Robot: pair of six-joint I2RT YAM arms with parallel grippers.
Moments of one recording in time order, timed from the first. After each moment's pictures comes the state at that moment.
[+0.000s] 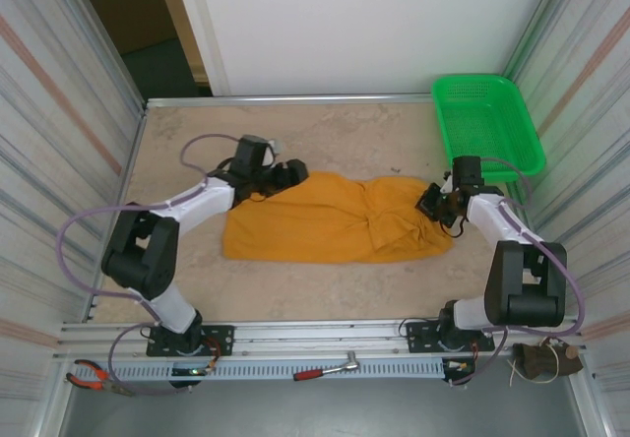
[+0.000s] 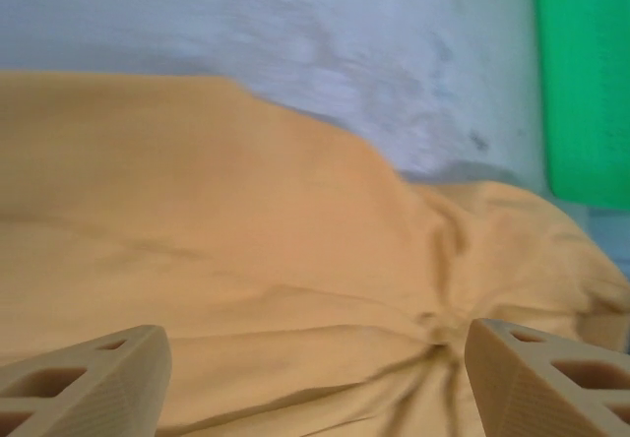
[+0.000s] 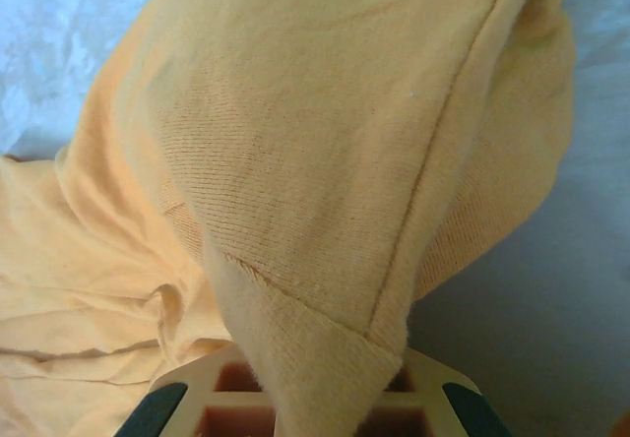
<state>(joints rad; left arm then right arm) -0.41 1.64 1.01 -0.14 0.33 -0.70 -0.06 1.39 0.81 -0.55 -0.33 0.58</state>
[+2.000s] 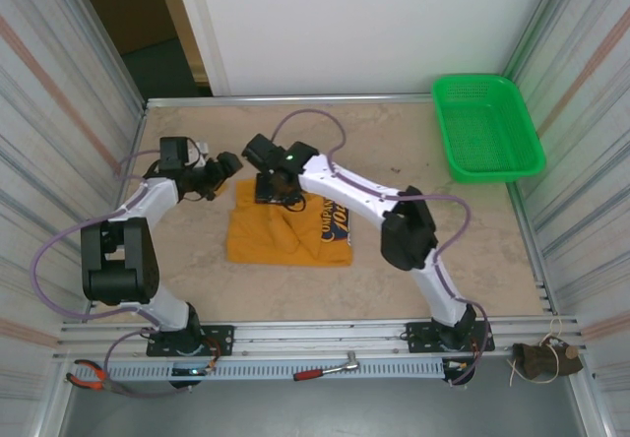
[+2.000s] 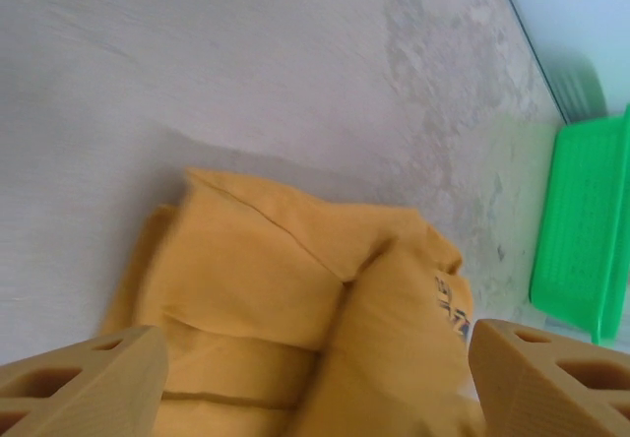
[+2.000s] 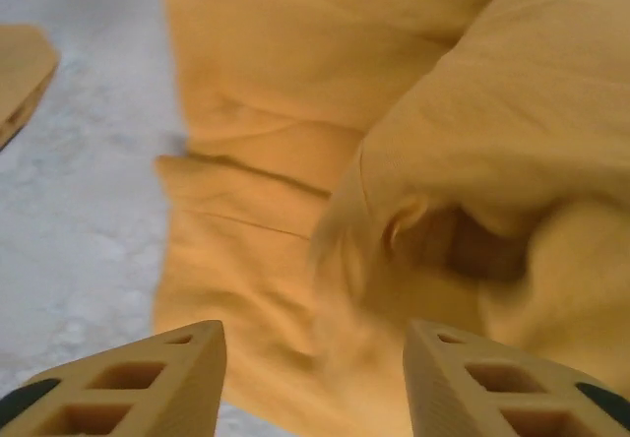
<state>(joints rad) 0.06 1.57 0.96 -0.27 0.58 -0.66 0.96 2.27 2.17 -1.03 0.02 0.88</state>
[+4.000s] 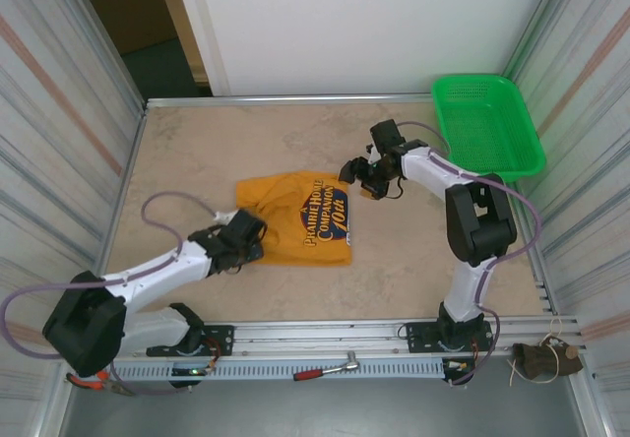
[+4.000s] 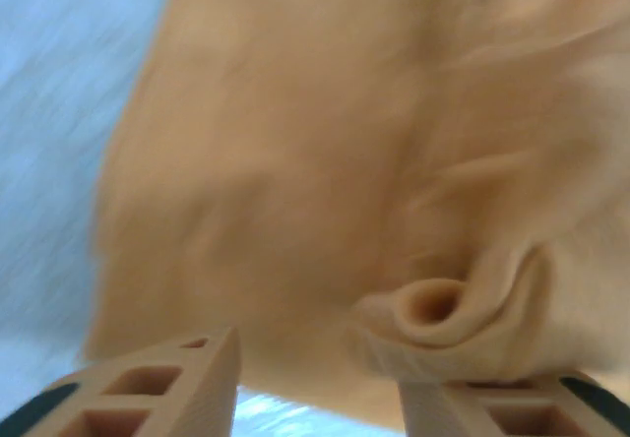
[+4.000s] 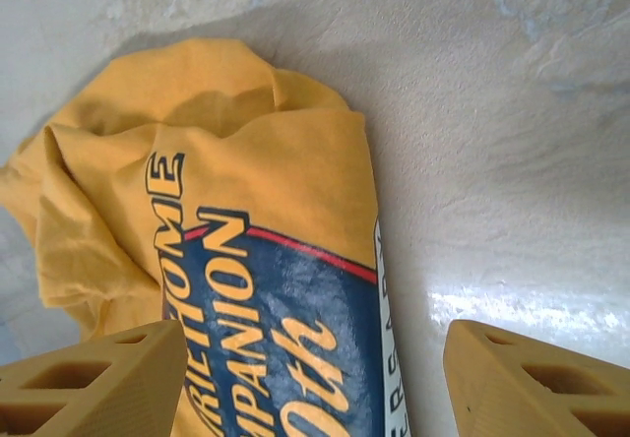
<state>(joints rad) -0.69 1.14 0.51 -0.55 -0.29 -0.98 0.36 1.86 1.32 -0.59 -0.41 0.70</state>
